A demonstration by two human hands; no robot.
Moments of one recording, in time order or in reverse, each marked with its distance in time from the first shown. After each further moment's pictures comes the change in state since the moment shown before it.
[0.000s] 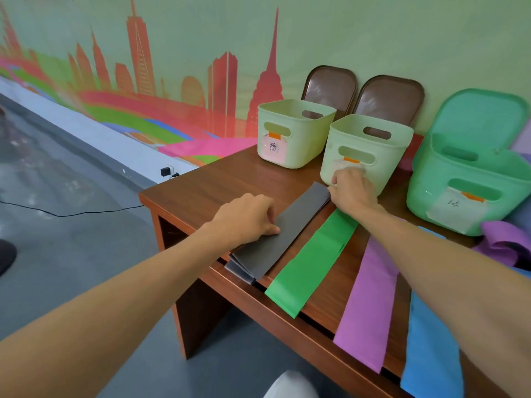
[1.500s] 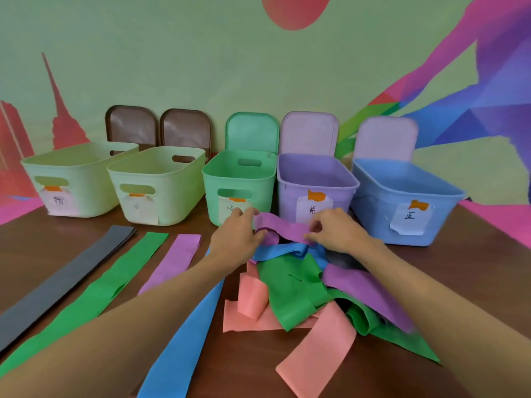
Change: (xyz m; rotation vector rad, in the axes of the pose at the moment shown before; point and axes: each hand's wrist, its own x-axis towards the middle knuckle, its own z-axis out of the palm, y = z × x) left_hand 0.066 0.312 0.128 -0.141 0.154 0.392; right_hand -0.163 0.311 -0.133 0.058 -0.180 0.281
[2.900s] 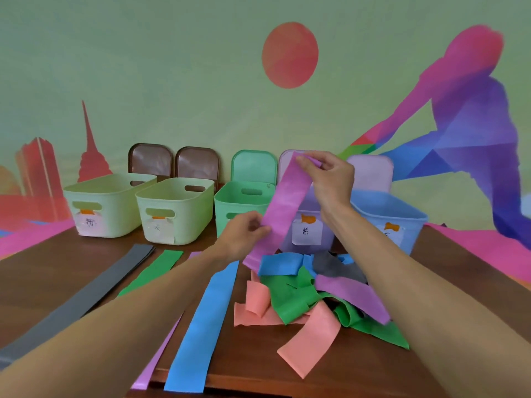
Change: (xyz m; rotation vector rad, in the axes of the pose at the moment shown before) left_hand -0.037 0.031 -0.075 -0.563 -0.027 0.115; right_hand -0.038 -0.102 -0.115 1.173 0.832 -0.061
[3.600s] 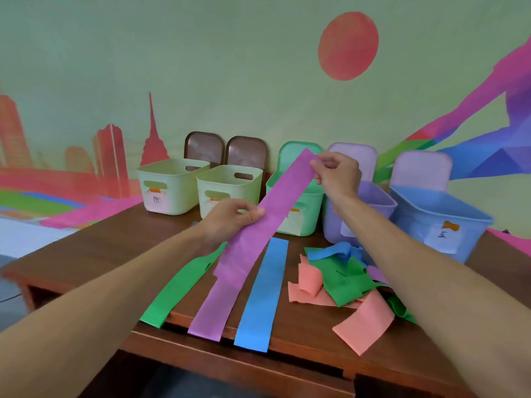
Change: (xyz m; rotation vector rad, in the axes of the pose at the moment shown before) left_hand -0.080 -0.015 -0.111 -0.240 0.013 -0.163; right_hand -0.023 0.023 0.078 -0.192 -0.115 0.075
